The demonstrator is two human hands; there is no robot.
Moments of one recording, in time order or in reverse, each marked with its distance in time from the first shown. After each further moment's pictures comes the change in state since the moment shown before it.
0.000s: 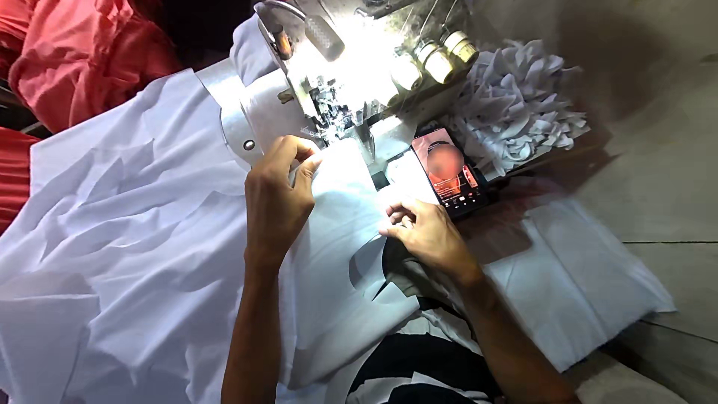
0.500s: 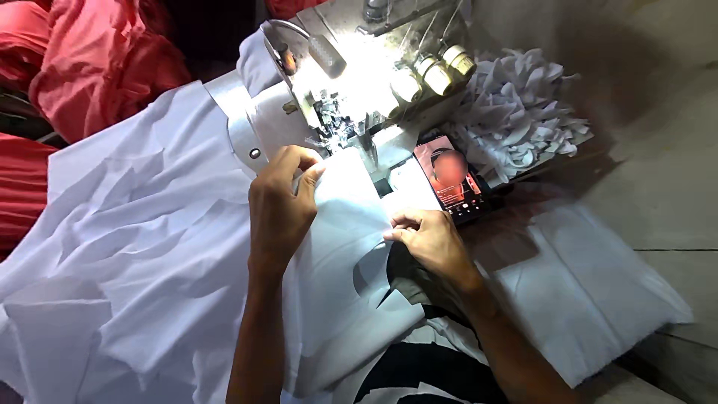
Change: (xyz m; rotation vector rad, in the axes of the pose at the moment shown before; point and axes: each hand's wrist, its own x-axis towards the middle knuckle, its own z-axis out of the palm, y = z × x) left_hand 0.003 -0.001 -0.003 0.010 0.014 0.020; right_hand 0.001 0.008 0.005 0.011 0.085 -0.036
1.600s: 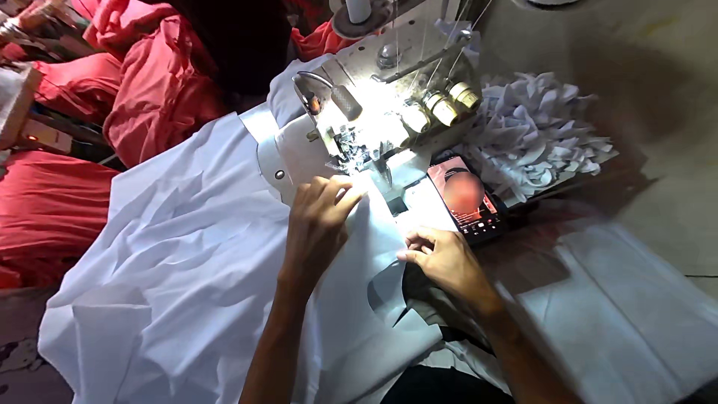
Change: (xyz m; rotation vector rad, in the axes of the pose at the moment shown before) left_hand -0.003 -0.002 0.012 0.212 -0.016 0.373; right_hand -0.001 -0.001 -0.001 -0.035 -0.041 0.002
